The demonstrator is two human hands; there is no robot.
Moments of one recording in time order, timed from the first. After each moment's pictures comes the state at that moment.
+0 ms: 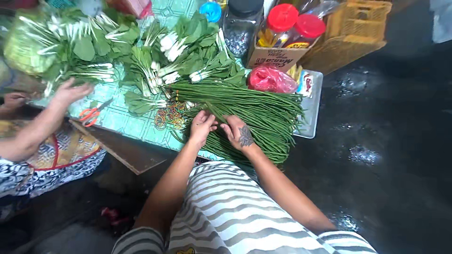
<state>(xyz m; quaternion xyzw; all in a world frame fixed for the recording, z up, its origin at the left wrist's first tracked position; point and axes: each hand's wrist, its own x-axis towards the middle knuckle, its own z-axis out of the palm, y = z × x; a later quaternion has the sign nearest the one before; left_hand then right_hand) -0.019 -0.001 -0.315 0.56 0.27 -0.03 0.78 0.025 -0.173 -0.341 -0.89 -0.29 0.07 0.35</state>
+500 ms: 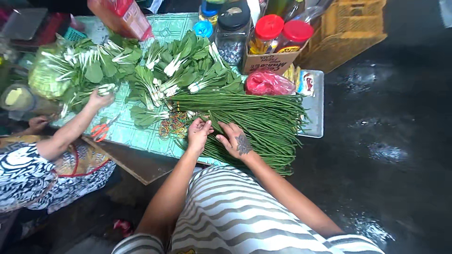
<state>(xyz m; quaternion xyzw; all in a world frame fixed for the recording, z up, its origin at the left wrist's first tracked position) -0.016 0.007 -0.306 0.59 0.28 0.04 0.75 0.010 -0.165 -0.345 -0.89 -0.26 0.08 0.37</state>
